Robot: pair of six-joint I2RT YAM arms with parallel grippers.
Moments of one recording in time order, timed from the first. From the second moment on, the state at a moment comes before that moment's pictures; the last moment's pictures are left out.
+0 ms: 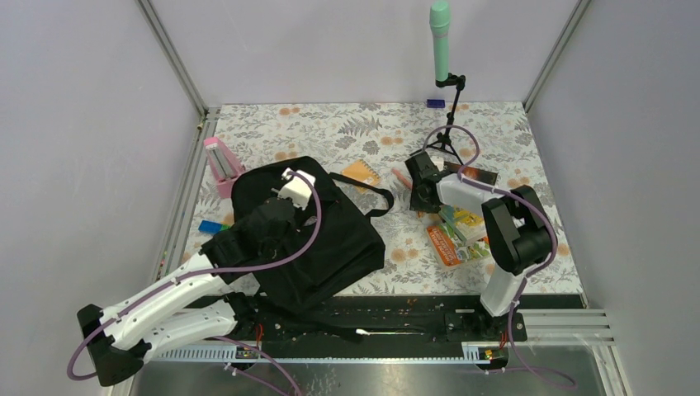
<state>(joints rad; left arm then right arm) -0.90 0.83 0.81 -0.46 -0.61 0.01 0.44 1.81 1.09 -0.45 0.29 0.53</state>
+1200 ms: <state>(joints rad) -0.82 1.13 0.93 -0.53 -0.27 -0.11 0.84 1.45 1.14 -0.43 0.01 0.57</state>
